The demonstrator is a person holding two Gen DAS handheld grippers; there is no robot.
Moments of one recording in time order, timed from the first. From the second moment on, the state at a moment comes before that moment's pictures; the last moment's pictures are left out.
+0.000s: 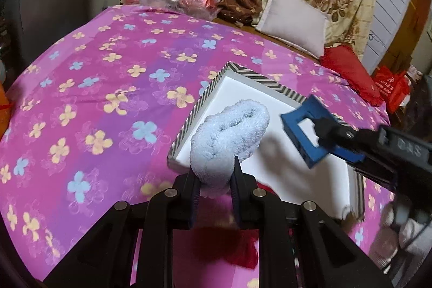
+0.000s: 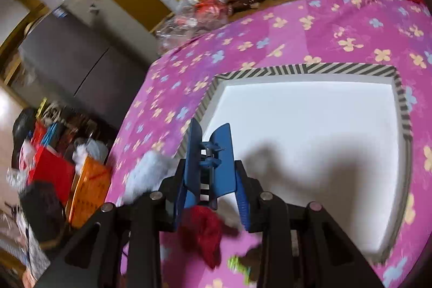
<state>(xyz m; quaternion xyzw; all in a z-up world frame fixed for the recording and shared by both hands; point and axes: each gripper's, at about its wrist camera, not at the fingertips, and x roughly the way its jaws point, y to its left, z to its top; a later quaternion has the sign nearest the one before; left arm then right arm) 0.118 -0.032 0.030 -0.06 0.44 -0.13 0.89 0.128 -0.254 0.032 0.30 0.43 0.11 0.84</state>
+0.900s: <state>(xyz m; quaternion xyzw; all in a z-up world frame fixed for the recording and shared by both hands) 0.159 -0.040 -0.007 -0.05 0.47 -0.11 0.88 0.222 -0.258 -0.042 0.40 0.46 0.08 0.78</state>
